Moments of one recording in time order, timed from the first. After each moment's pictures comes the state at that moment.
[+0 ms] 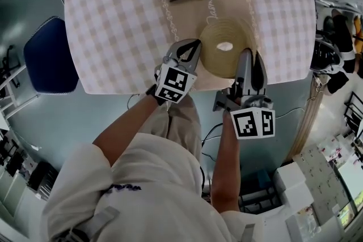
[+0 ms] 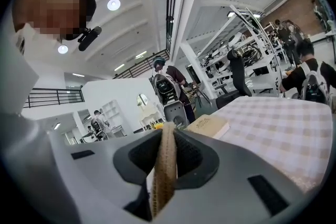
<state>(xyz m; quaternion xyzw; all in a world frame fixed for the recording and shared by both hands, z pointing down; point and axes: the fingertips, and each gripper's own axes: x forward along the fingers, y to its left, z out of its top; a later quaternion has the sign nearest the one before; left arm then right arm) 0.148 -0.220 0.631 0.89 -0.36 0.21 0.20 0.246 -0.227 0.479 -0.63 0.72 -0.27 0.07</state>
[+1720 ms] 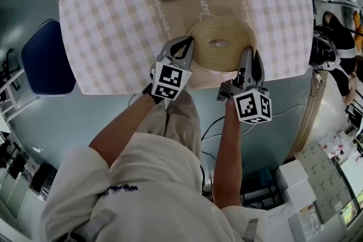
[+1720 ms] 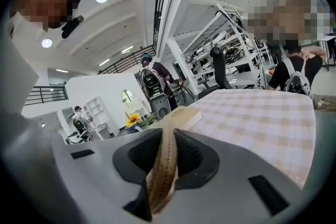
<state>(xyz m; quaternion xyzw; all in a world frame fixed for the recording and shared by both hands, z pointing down) 0.151 -0.220 0.644 0.87 -0.38 0.23 0.21 0.312 -0.210 0.560 -0.68 0.67 -0.30 0.05</state>
